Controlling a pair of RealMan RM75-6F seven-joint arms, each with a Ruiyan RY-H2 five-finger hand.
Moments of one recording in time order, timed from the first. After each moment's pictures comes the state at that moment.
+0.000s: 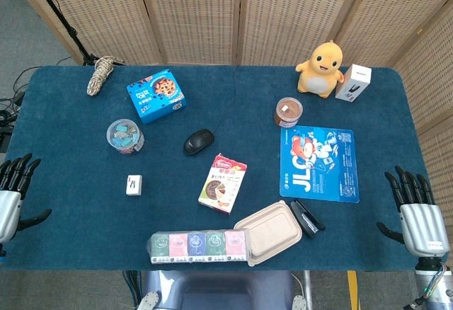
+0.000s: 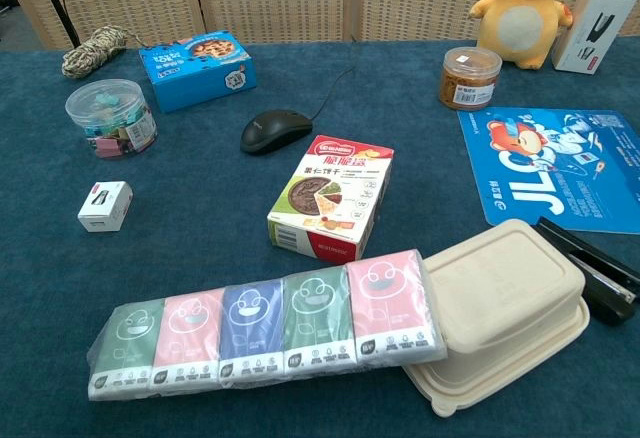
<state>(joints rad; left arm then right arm) -0.12 -1.15 -0.04 -1.52 1.54 1.53 -0.06 0.07 -1.13 0.07 -1.64 -1.53 1.53 -0.17</state>
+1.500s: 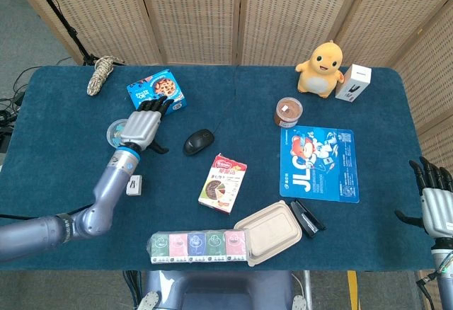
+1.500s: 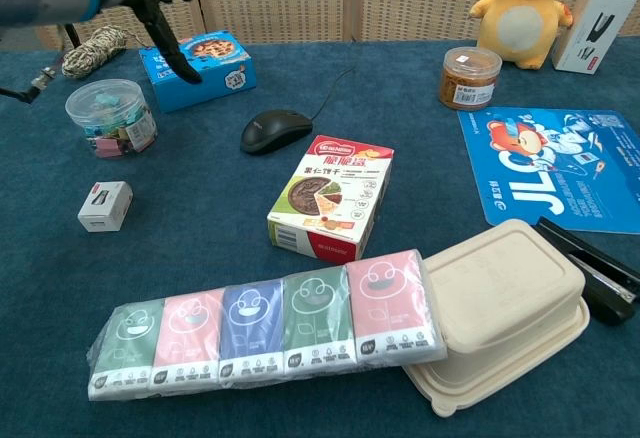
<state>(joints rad) -1.02 -1.42 -0.34 -1.54 0.45 0.88 0.58 0.13 -1.12 0.14 -1.52 -1.31 1.34 -0.03</state>
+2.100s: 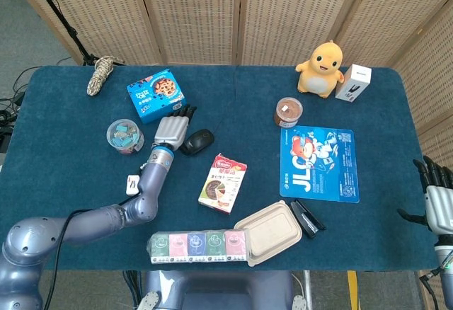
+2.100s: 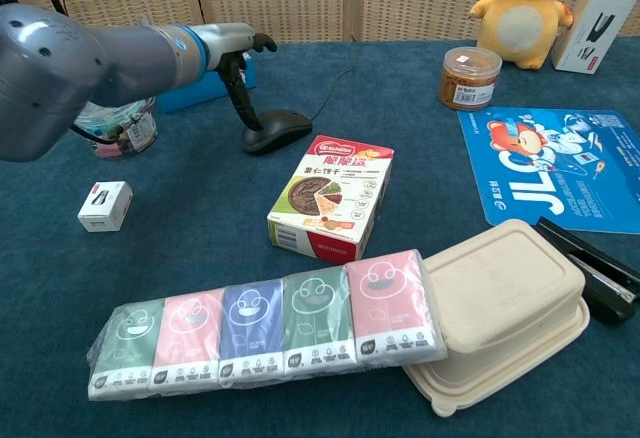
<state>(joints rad) -1.18 -1.78 -0.32 -1.06 0.38 0.78 0.58 0.15 -1.12 0.15 -1.48 -1.28 1.30 0.02</state>
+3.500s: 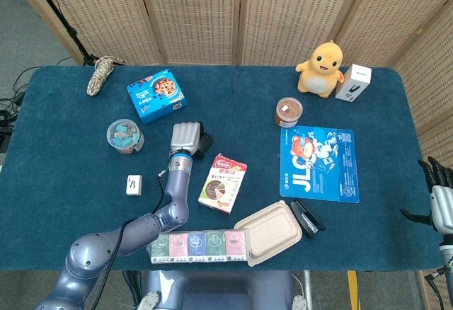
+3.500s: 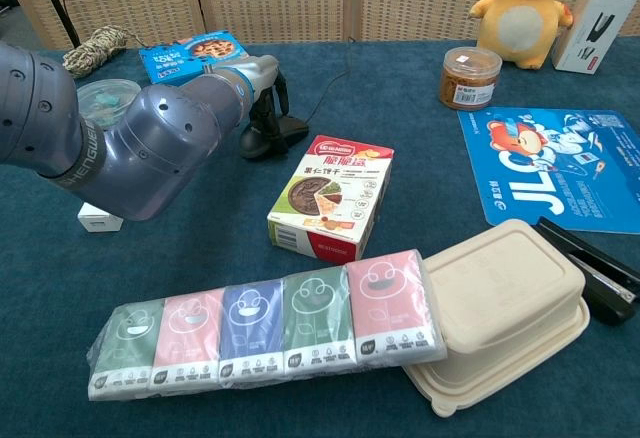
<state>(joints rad) -1.26 -2.09 -0.46 -0.66 0.38 0.82 0.70 0.15 -1.11 0.15 -1.46 -1.28 1.27 0.10</state>
